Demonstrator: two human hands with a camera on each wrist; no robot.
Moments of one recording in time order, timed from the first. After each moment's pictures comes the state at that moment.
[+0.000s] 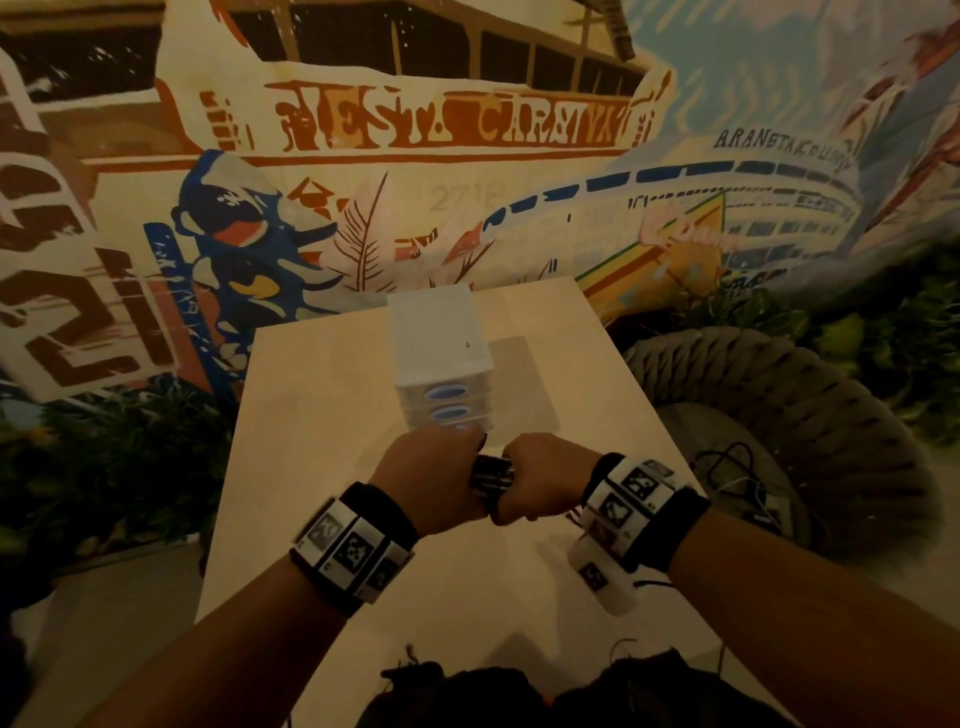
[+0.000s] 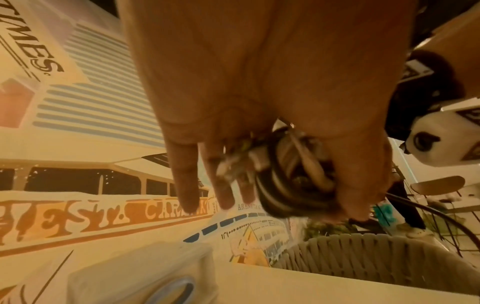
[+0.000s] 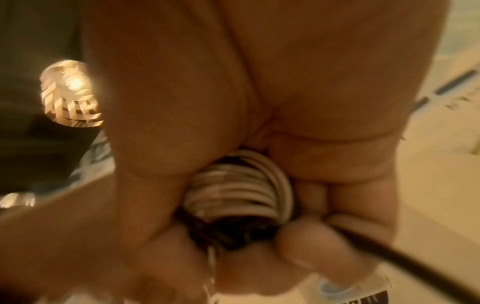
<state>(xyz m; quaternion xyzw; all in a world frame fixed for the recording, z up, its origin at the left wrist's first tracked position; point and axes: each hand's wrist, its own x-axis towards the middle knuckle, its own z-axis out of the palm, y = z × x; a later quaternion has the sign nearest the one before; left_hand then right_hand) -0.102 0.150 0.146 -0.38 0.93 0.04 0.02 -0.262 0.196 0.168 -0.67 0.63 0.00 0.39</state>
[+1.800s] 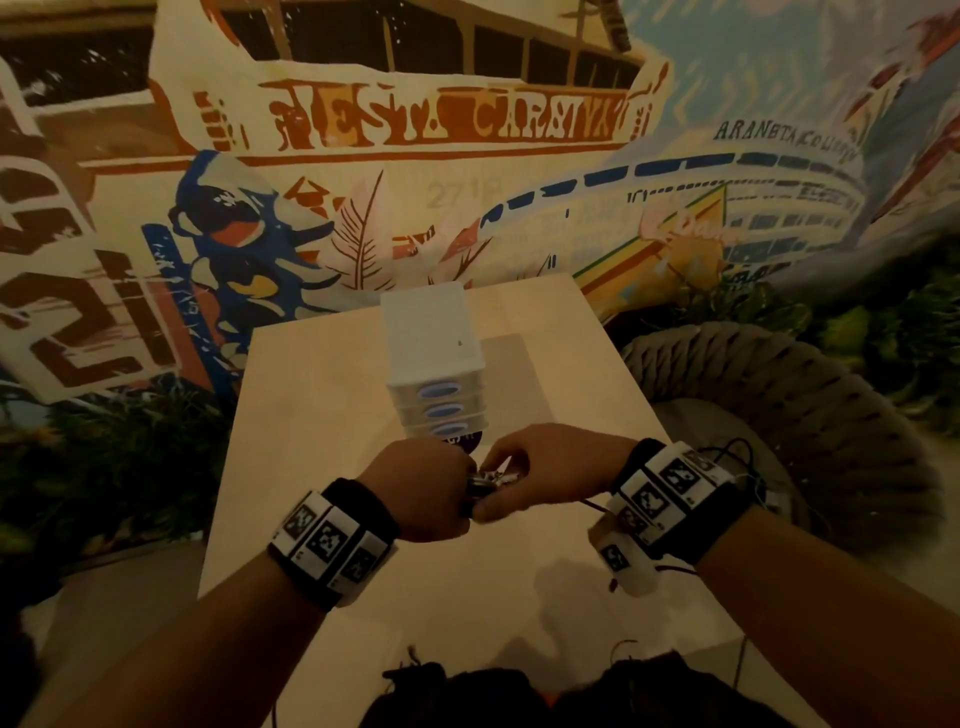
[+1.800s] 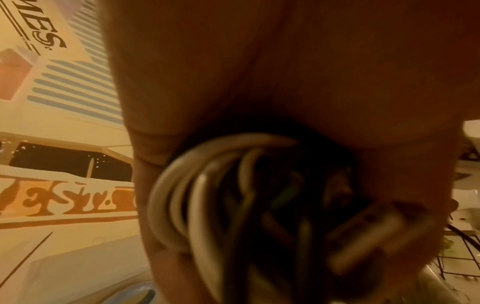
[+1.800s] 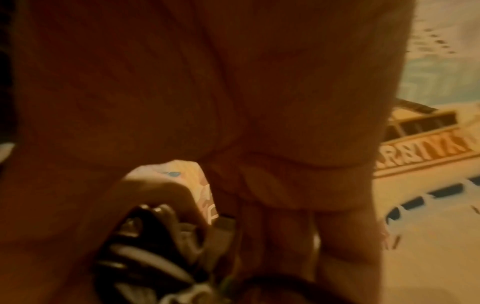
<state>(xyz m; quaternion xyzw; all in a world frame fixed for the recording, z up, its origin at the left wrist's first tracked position) -0.108 0.157 0.162 -0.37 0.91 0.06 0.20 -0.294 0.200 0.177 -0.69 0.58 -0.03 0.44</state>
